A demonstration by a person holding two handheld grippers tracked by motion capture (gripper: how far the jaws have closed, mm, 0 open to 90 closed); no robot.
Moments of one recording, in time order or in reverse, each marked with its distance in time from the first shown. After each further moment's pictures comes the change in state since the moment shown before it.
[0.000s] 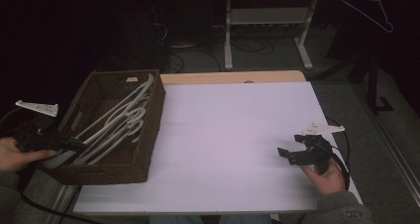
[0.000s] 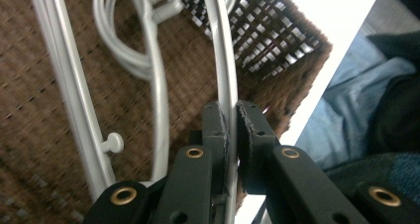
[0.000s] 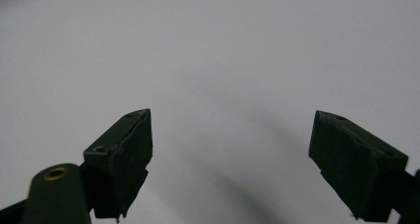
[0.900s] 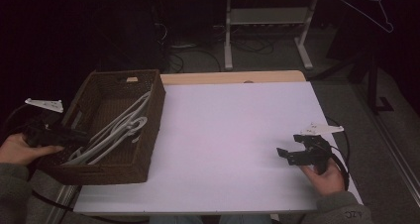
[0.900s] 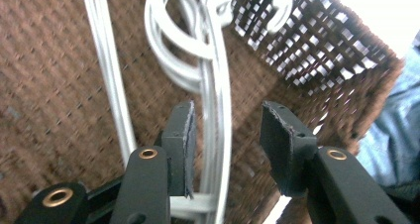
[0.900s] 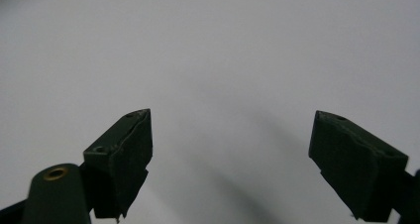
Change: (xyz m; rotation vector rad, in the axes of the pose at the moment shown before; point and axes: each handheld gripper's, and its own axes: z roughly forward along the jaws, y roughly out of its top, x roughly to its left) left arm 0.014 0.004 0.010 -0.083 0.072 0.000; right arm 0.003 0.001 -0.001 -0.006 0.000 -0.011
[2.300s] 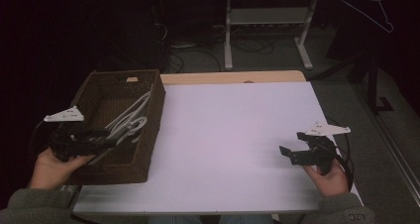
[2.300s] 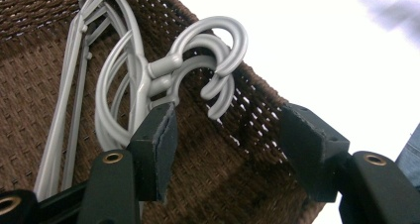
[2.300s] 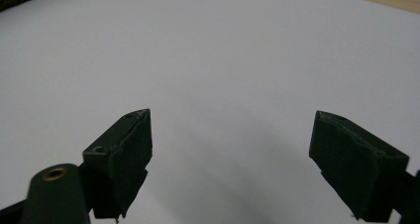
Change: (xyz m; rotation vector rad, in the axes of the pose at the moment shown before) left arm -0.083 0.013 0.038 -0.254 0.156 -0.034; right arm 0.004 0.004 -0.014 -0.046 -0.023 -0.017
